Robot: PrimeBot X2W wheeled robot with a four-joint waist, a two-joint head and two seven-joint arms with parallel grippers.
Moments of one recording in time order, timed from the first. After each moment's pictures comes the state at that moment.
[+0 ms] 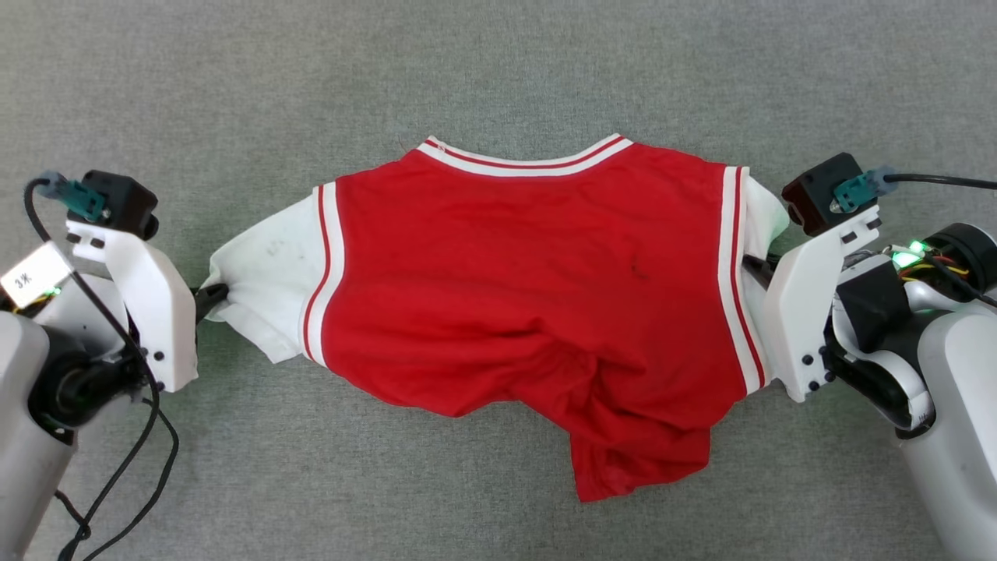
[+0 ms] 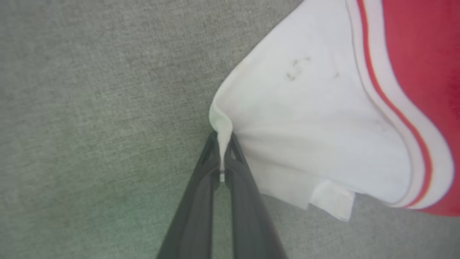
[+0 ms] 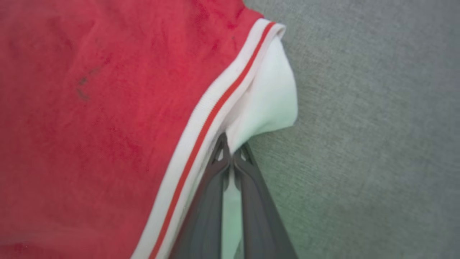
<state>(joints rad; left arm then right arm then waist) -0.61 0.75 -0.51 0.26 -0.93 -0.12 0.72 -0.53 -0.35 0.30 0.04 0.35 0.13 0.84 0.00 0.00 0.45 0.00</state>
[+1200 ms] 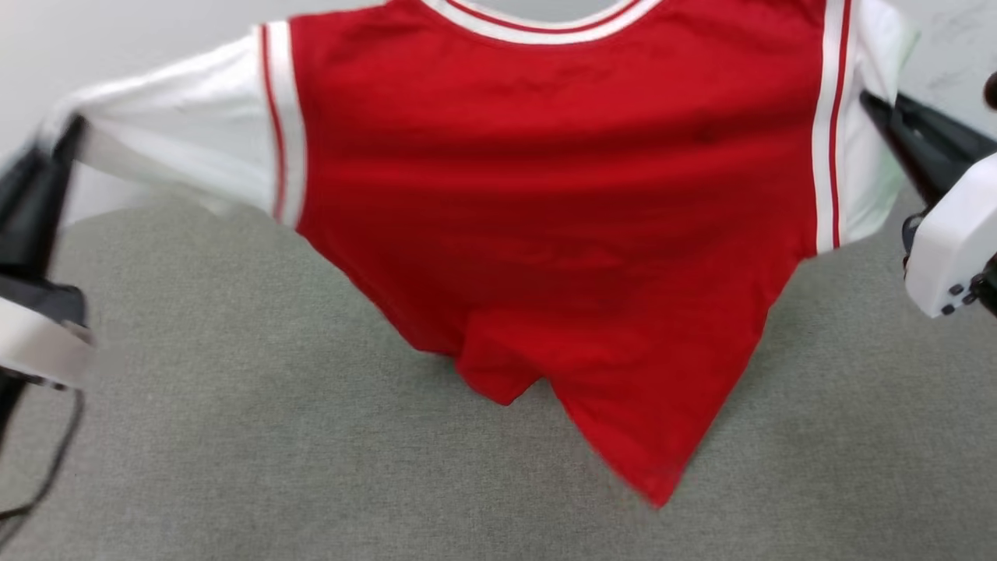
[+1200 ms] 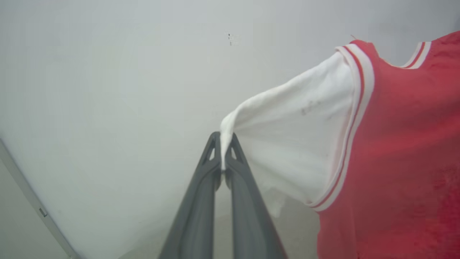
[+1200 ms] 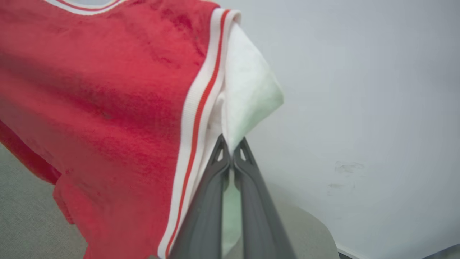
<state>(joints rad) -0.33 0.92 -0.19 -0.27 -0.80 0.11 0.02 -0.58 -0.52 0.19 -0.18 0.43 0.13 0.60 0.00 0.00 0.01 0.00</state>
